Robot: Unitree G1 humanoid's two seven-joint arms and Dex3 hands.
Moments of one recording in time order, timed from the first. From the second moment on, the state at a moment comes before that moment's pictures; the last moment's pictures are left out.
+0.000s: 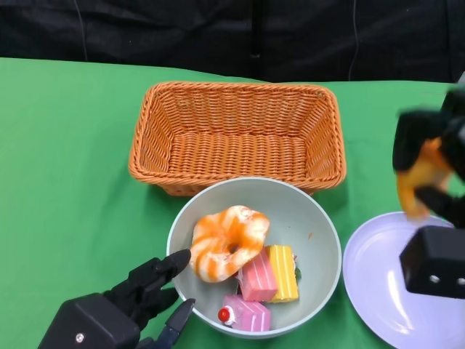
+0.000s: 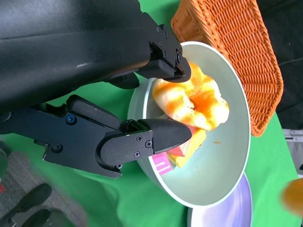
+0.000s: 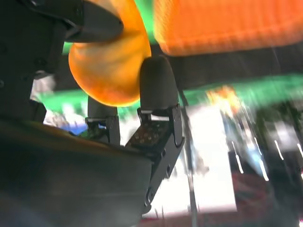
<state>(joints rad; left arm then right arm) 0.39 0.16 -0.17 -0.57 0.04 0.42 -0.12 -0.21 -0.45 0.02 -0.11 -0.79 -0.18 0.07</state>
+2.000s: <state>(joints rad) 0.39 0.17 -0.16 -0.58 0.03 0.42 -0.13 -0.19 -0.63 0.08 -0.39 -0.57 -0.02 0.50</state>
